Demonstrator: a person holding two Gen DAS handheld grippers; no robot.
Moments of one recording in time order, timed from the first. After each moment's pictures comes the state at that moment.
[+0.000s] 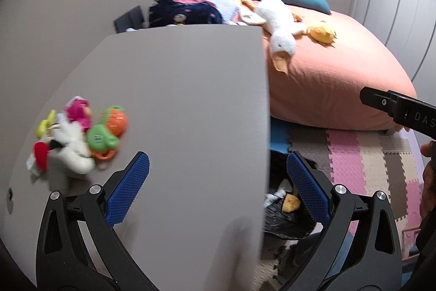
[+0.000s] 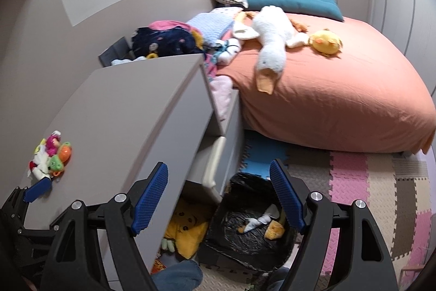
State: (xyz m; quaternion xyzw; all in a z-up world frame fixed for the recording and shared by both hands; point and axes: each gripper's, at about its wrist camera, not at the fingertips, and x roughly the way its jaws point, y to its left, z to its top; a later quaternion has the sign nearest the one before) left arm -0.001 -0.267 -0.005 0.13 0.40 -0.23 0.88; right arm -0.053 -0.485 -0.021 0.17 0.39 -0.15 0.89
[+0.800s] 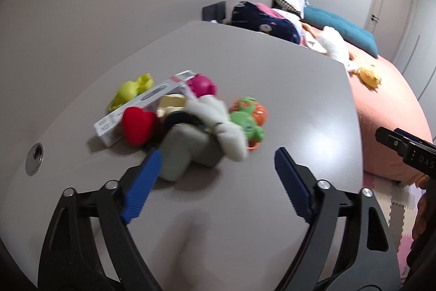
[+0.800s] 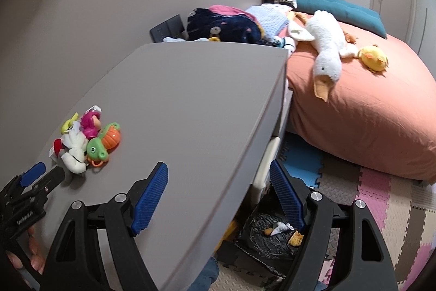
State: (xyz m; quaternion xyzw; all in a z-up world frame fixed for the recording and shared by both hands) left arm 0.035 -0.120 0.002 0.03 0.40 -0.11 0.91; right arm 0.013 -0.380 -0.024 0.12 0.41 -0.06 0.90
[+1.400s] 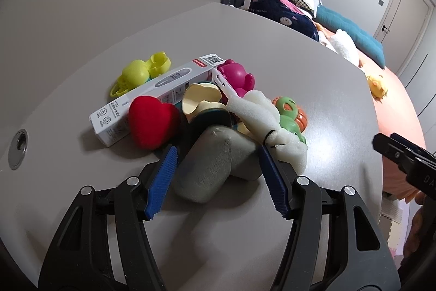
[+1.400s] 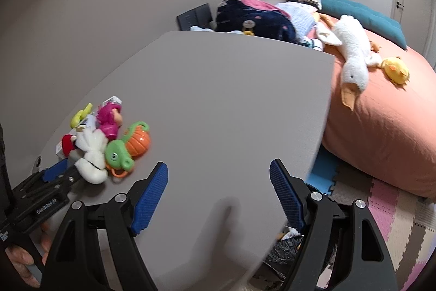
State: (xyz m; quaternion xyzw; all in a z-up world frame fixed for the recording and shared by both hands) left arm 0.074 -0.091 -0.026 -0.02 0.44 -0.11 0.89; right arm 0.063 -0.324 -0.030 0.10 0.42 -0.01 0.90
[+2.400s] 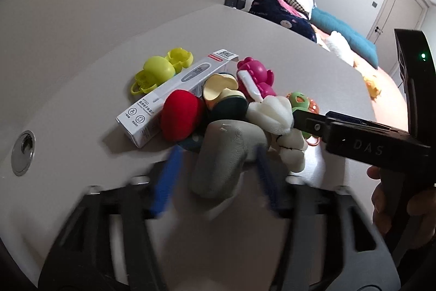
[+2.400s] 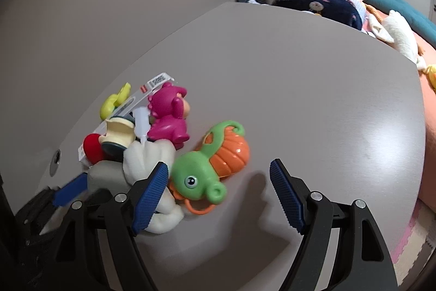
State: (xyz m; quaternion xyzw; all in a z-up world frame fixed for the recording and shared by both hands) left arm 0.064 -0.053 -0.027 -0.02 0.43 -0.13 0.89; right arm 0.133 -0.231 -0.058 0.10 0.47 0.08 0.87
